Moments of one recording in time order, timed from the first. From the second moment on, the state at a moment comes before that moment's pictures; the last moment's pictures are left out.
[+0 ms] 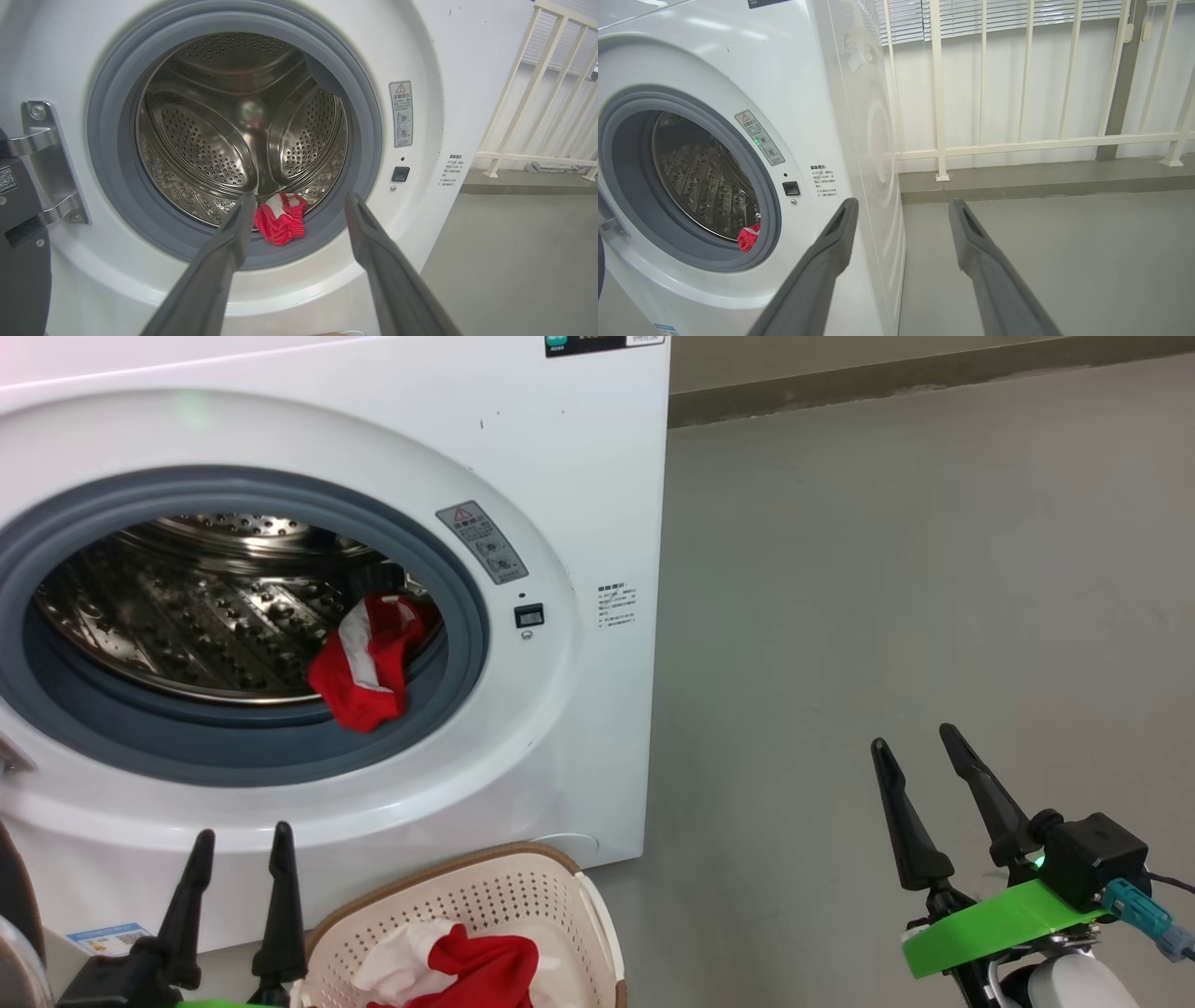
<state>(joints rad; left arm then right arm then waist) -0.02 0.04 0.12 0.15 -0.24 -0.10 -0.25 -0.08 -0.10 0.08 0.19 0.35 0.12 -0.26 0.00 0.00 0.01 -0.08</state>
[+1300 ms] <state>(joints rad) -0.66 0.08 0.16 0.52 -0.21 -0.12 -0.25 -0.22 -0.11 0.09 0.13 0.32 0.12 -0.26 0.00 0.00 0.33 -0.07</state>
